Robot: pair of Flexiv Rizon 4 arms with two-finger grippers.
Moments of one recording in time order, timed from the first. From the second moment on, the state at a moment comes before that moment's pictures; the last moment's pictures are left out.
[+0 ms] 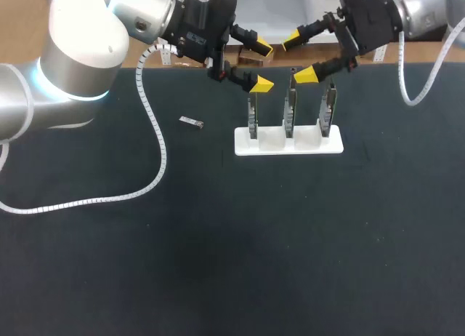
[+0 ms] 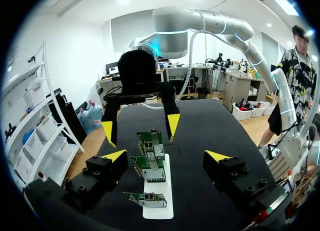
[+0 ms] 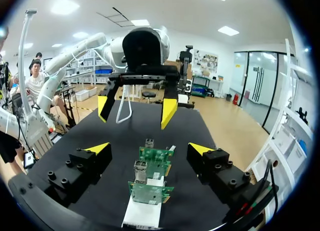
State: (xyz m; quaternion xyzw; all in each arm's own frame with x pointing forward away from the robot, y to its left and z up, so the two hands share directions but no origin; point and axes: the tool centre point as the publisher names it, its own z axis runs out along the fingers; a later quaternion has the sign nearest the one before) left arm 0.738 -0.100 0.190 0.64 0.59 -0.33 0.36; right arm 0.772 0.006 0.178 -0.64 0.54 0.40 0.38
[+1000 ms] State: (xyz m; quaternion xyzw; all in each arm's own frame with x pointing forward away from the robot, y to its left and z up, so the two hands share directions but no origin) left arm 0.738 -0.100 0.190 0.64 0.59 -0.33 0.36; right arm 0.771 0.009 0.183 -0.64 0.54 0.40 0.37
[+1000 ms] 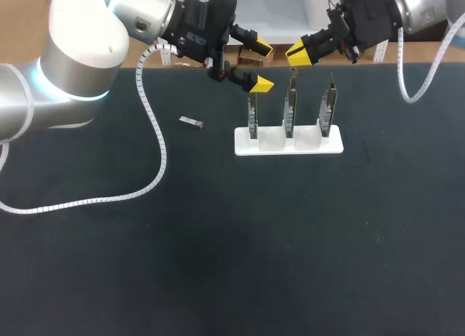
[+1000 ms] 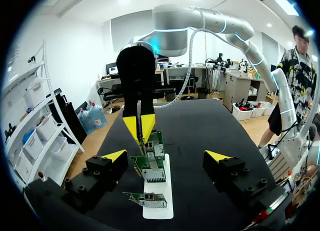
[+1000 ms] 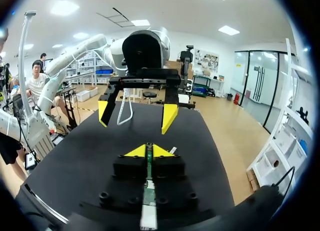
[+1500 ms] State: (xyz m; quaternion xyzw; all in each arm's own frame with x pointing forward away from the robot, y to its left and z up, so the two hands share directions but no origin) left arm 0.738 -0.100 0.190 0.64 0.59 -0.33 0.36; right arm 0.765 0.000 0.177 -0.63 0.55 0.40 0.36
